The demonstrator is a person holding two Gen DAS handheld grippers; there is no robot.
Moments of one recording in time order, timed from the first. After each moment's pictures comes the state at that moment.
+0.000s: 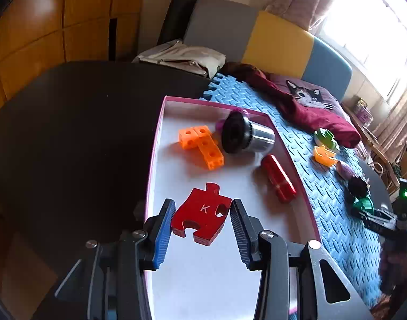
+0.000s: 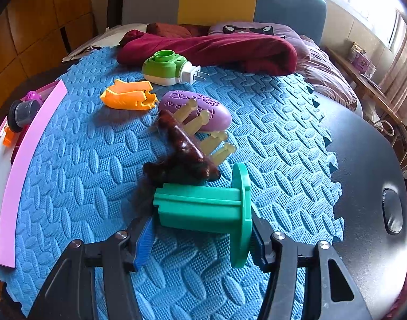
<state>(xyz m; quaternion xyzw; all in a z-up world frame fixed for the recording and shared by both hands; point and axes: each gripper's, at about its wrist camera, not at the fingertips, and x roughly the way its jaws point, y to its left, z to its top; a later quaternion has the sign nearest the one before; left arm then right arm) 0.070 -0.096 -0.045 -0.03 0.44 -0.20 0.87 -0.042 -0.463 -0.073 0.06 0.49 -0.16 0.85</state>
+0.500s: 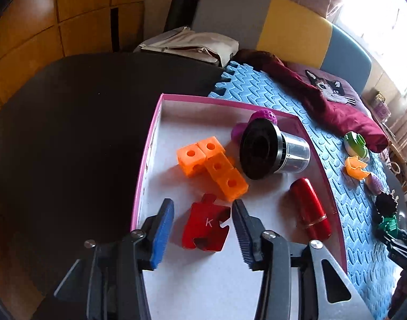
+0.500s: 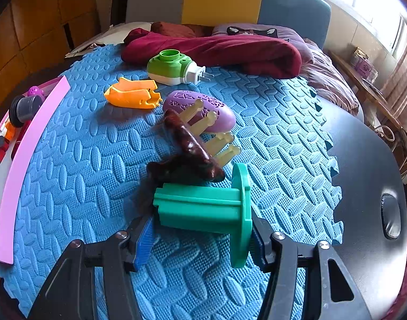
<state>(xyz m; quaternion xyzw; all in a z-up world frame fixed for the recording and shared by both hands) 0.127 -0.126 -0.069 0.00 0.47 -0.17 0.87 -0.041 -0.462 -0.073 0.06 0.50 -0.16 0.85</state>
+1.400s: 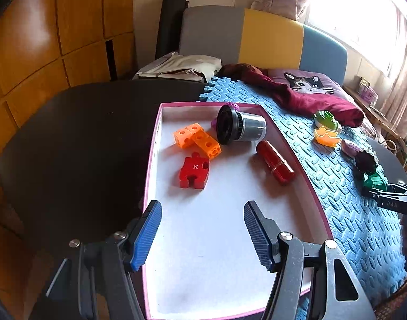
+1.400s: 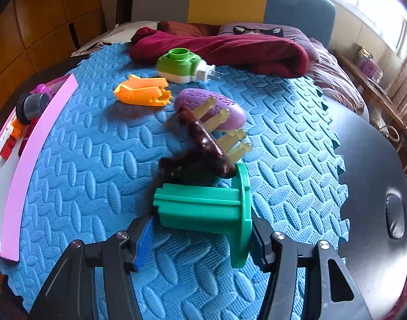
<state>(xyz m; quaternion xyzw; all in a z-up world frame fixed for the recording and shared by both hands) 0.030 -0.110 -0.040 0.05 0.40 -0.18 0.90 -0.043 -0.452 -0.074 0.06 0.50 -0.13 0.86</state>
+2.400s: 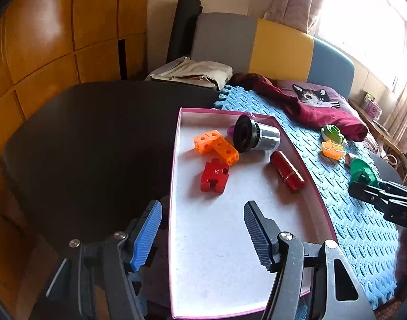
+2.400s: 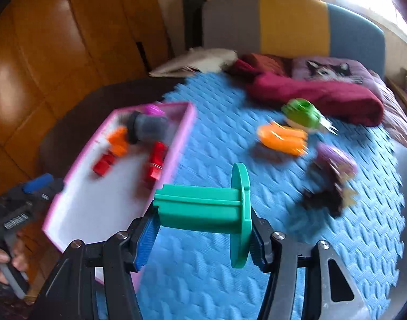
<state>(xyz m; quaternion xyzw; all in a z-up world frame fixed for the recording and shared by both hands) 0.032 -0.083 -0.035 0.02 0.39 -0.17 0.90 -0.013 -0.325 -0.022 0.09 0.41 0.04 0.91</state>
